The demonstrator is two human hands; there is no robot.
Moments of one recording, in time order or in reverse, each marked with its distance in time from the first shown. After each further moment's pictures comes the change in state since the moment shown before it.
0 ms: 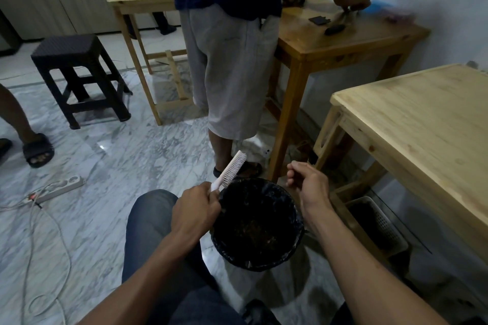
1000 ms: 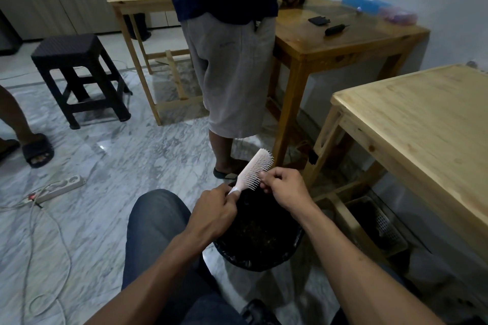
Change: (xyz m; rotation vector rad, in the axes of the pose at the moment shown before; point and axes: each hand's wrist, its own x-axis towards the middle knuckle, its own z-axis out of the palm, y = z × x) left_hand -0.011 0.025 0.003 -0.229 -0.215 0.060; right_hand 0.000 0.017 0.026 -0.643 -0.207 -0.091
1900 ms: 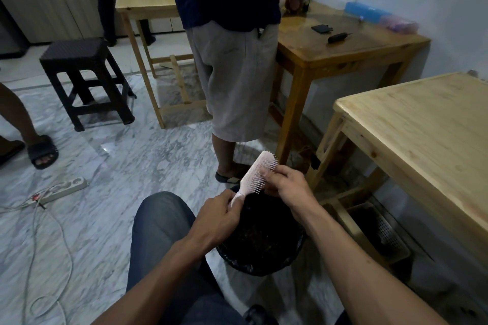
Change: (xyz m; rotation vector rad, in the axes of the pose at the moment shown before) left_hand -0.007 -0.006 -0.001 -0.071 -0.050 0.005; right_hand 0.002 -0.007 -0.001 0.359 -0.114 0.029
